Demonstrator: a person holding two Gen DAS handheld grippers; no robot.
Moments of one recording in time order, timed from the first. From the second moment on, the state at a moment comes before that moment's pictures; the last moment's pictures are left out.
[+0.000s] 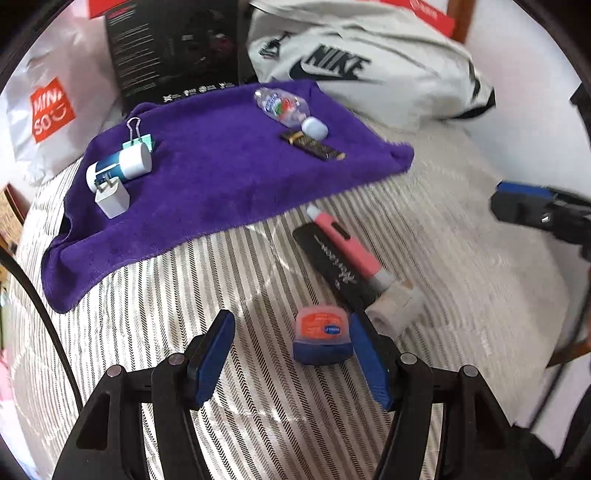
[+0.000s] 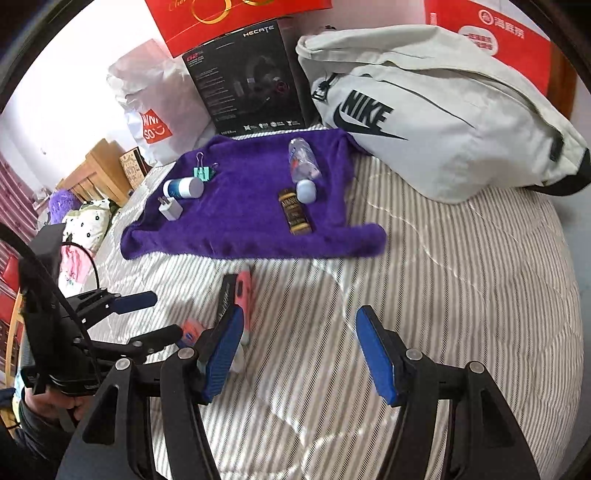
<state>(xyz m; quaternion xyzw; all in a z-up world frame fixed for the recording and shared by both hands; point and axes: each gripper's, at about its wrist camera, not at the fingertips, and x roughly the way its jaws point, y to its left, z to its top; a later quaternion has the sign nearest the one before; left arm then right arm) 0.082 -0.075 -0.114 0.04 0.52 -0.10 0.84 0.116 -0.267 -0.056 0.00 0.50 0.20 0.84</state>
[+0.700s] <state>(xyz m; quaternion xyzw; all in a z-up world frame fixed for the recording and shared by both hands) 0.083 -0.083 -0.132 0.05 0.53 -0.11 0.84 0.086 -0.264 -0.097 0.00 0.54 0.21 0.82</state>
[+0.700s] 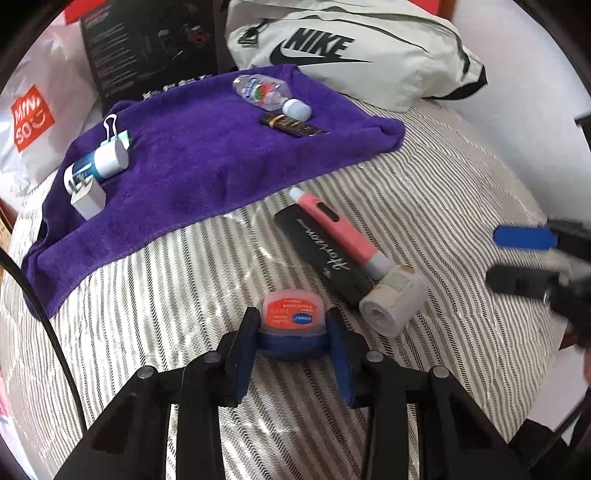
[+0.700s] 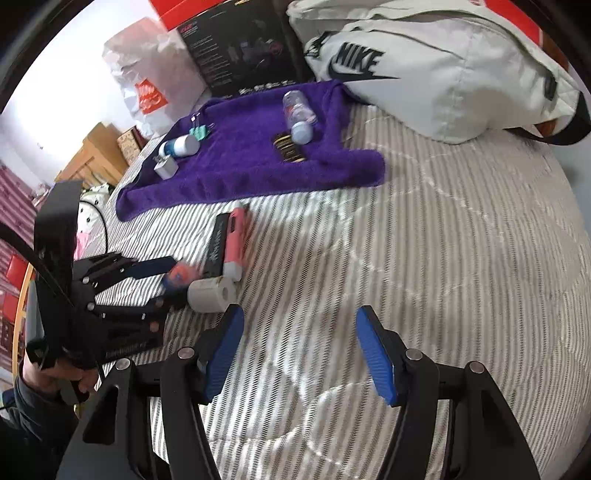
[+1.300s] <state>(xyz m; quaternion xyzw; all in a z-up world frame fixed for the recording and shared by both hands) 0.068 0.006 -0.133 -0.03 0.53 -0.05 0.85 0.087 -0.172 -0.129 -0.07 0.56 0.24 0.79</state>
